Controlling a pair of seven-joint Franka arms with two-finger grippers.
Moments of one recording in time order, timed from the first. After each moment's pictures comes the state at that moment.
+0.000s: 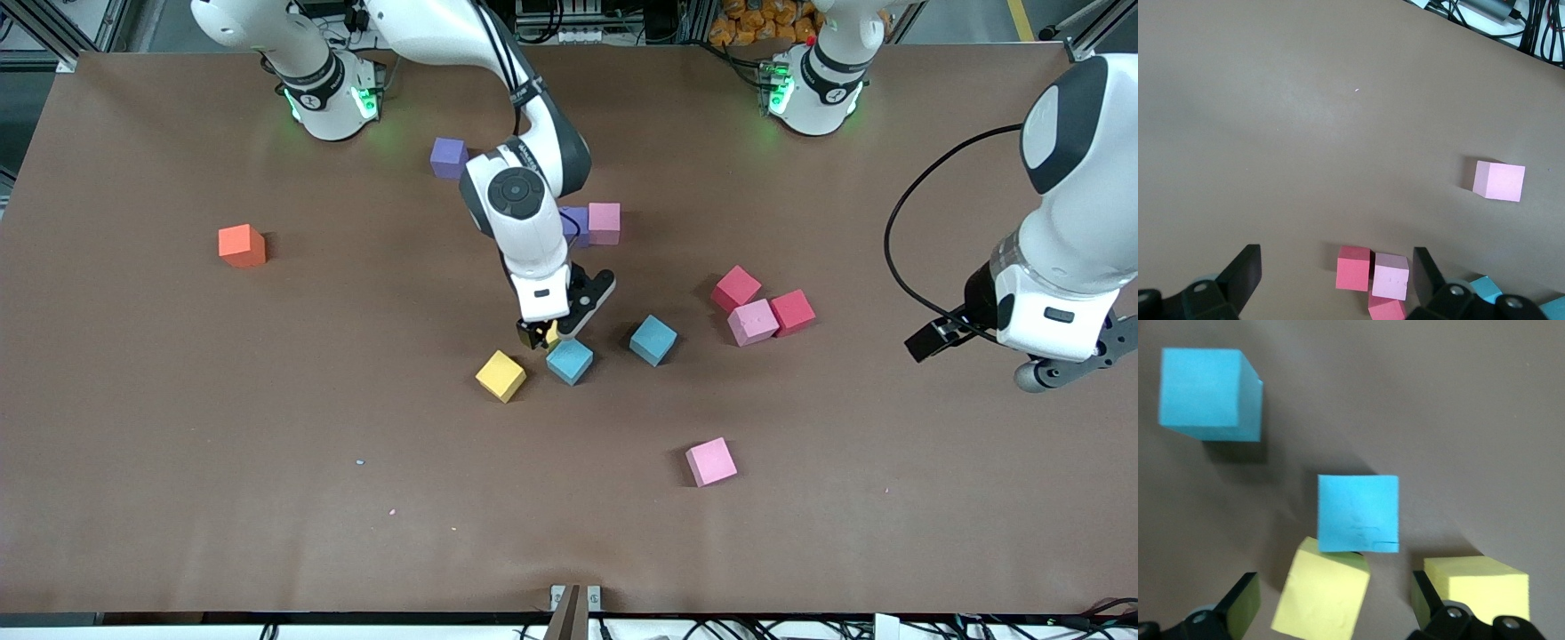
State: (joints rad) left arm 0.18 0.29 -0.41 -1.42 0.22 1.73 -0.67; right arm 1.21 0.72 -0.57 -1.61 0.49 2.37 -0.44
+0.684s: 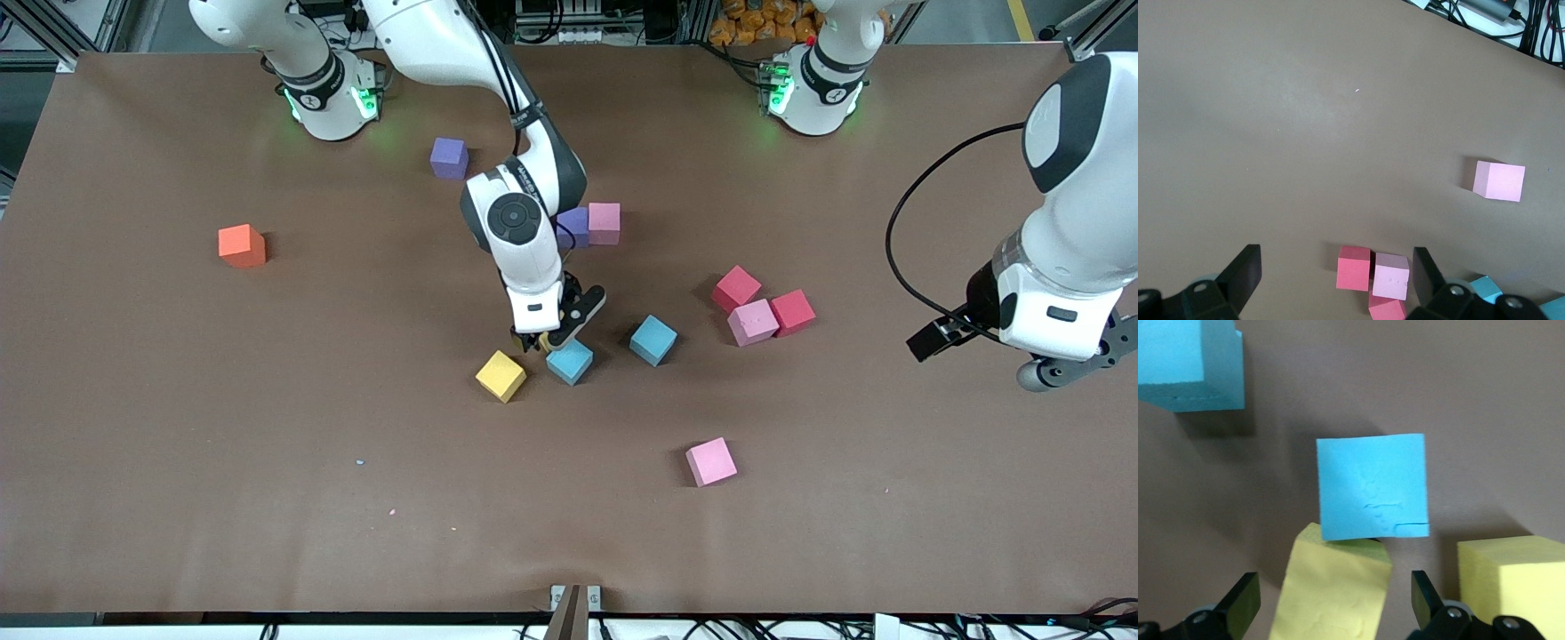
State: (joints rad) left arm 0.18 0.29 -0.41 -1.42 0.22 1.73 -0.67; right arm 1.18 0.77 -0.51 -1.62 0.53 2.39 -0.40
